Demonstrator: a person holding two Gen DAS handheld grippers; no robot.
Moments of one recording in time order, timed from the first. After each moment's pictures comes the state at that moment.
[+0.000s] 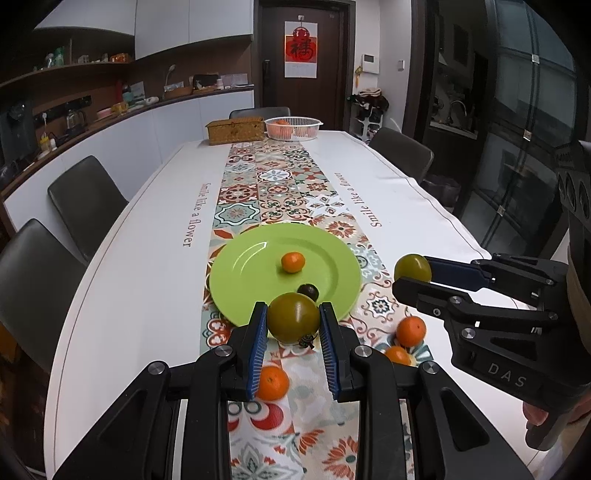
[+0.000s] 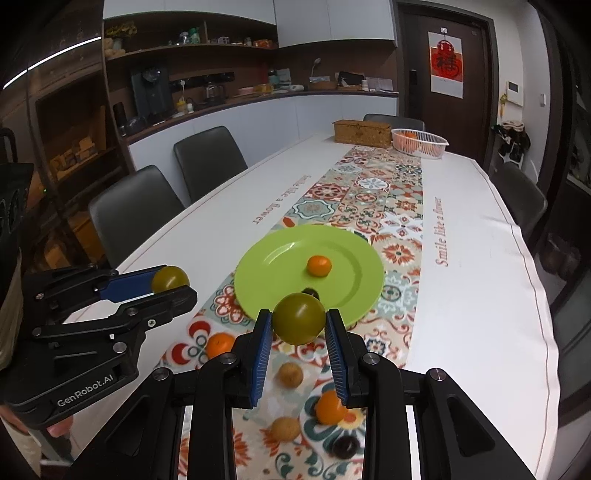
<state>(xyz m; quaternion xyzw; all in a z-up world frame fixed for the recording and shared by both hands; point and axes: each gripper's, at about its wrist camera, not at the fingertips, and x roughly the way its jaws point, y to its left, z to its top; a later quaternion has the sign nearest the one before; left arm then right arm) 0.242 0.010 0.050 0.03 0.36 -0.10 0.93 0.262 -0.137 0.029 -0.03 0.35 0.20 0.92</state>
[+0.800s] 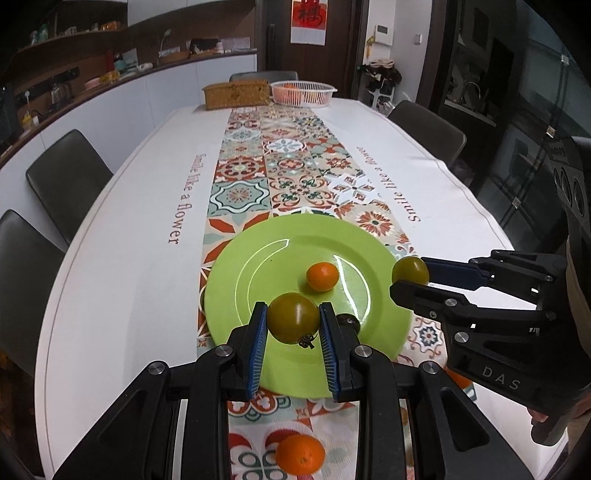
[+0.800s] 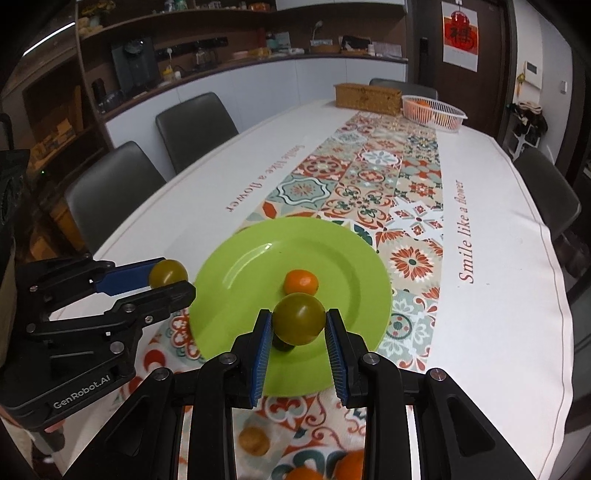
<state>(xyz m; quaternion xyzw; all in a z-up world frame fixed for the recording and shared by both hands) 0.352 0.021 0.006 0.02 0.43 -0.11 0.90 0.373 -0.121 -0.009 -0.05 0.42 0.20 0.88</state>
